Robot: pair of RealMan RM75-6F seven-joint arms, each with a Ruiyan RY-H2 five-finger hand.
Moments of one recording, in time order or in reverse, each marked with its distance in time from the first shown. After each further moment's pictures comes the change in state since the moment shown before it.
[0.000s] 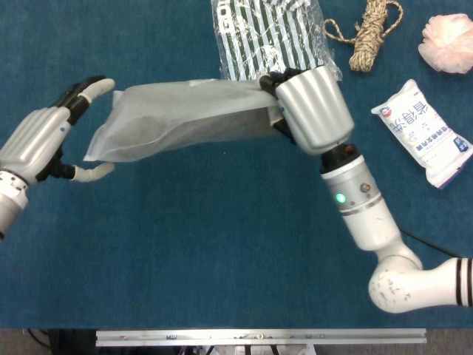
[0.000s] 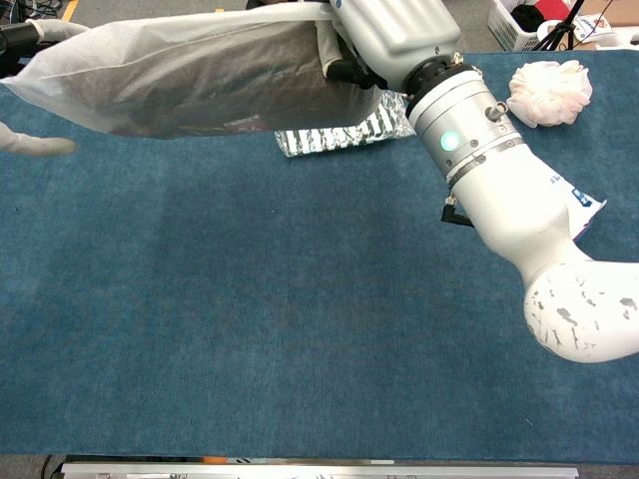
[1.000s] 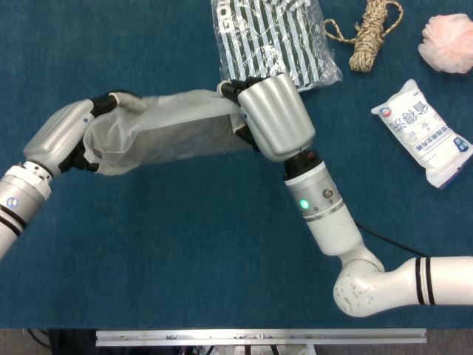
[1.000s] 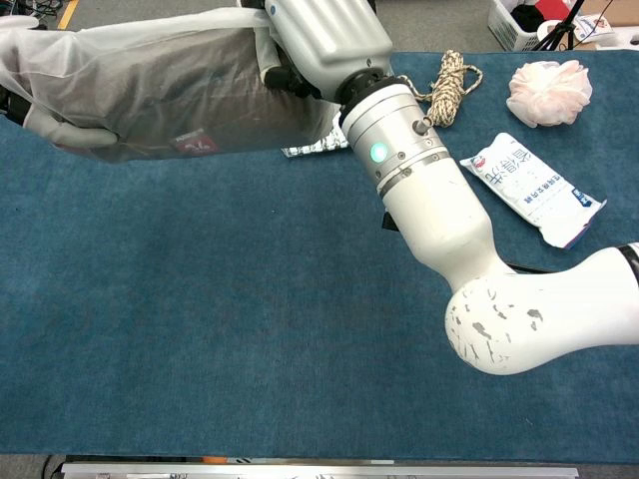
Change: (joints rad) left arm -0.060 -0.037 -0.043 -0.011 -0.095 -0.086 -0.079; right arm 0.111 -0.134 0.003 0.083 0.033 0.055 0.018
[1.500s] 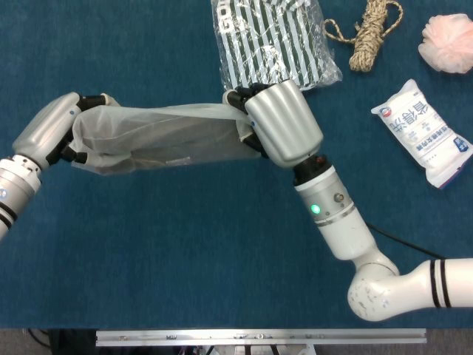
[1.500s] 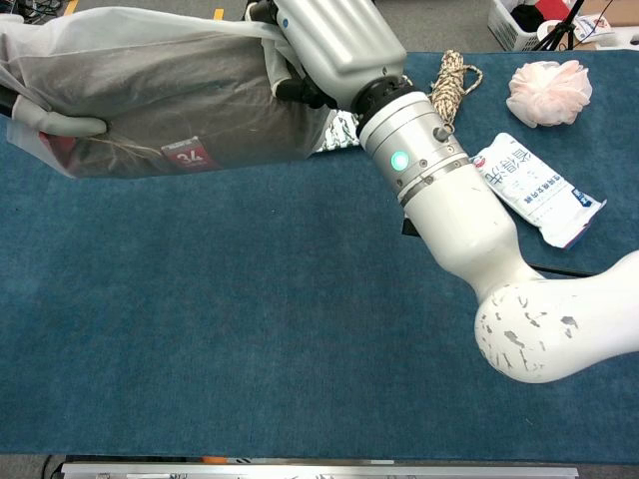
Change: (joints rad) left arm 0.008 0.001 -0.002 0.068 -0.007 -0.035 -0.070; right arm -0.031 0.065 -0.044 -0.057 -0.001 -0.003 0.026
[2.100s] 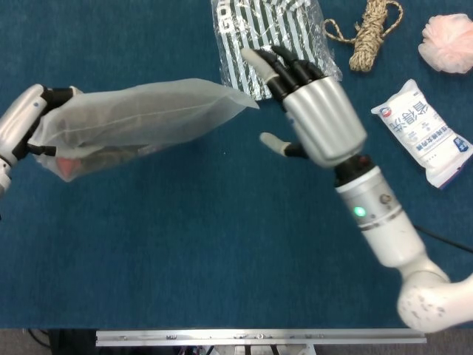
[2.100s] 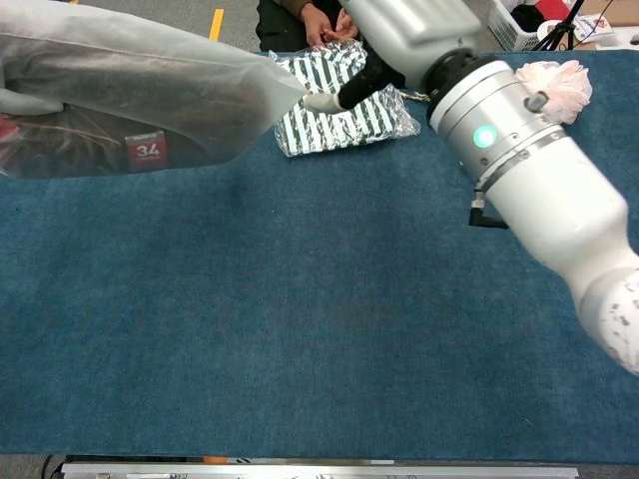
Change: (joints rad) left arm 0.055 0.037 0.000 0.089 0.169 0.063 -0.300; right arm -0.075 0.249 -0.034 -0.277 0.073 -0.010 -0.055
